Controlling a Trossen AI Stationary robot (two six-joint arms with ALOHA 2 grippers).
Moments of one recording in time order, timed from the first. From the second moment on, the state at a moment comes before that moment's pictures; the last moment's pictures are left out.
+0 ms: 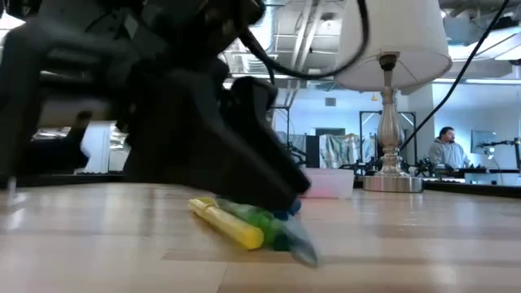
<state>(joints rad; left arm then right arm) -0.49 2.05 1.03 0.43 -0.19 0.13 0.98 1.98 1.65 -1.04 0.90 0.81</state>
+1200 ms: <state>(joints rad) -0.76 1.84 1.10 -0.27 -0.61 -0.60 0.91 2.02 1.65 -1.01 0.89 0.77</state>
